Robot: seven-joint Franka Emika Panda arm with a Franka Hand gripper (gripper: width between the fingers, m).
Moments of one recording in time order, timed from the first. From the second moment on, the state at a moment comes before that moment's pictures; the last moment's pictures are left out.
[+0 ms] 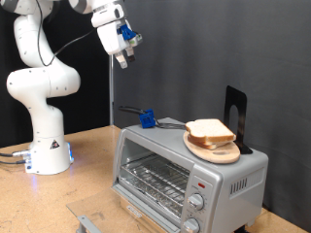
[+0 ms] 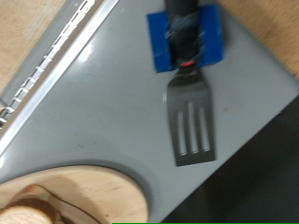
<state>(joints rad) -0.04 -0.79 0.20 -2.55 0.41 2.07 0.05</state>
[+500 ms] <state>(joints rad) -0.04 -0.74 0.28 -2.64 0.41 2.20 0.07</state>
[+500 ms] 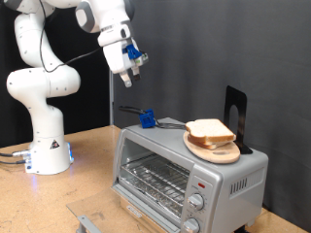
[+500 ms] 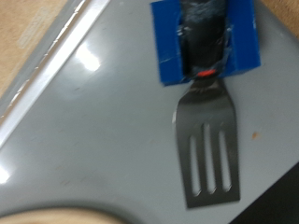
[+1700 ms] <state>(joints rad) -0.01 -0.61 0.39 -2.77 0.44 2.52 0.07</state>
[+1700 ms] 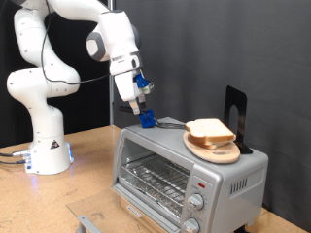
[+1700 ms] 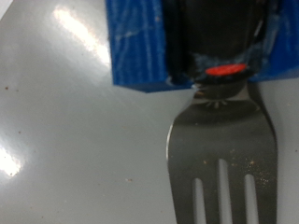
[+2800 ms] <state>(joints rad) 0.03 -0.56 0.37 -2.74 0.53 2.54 0.03</state>
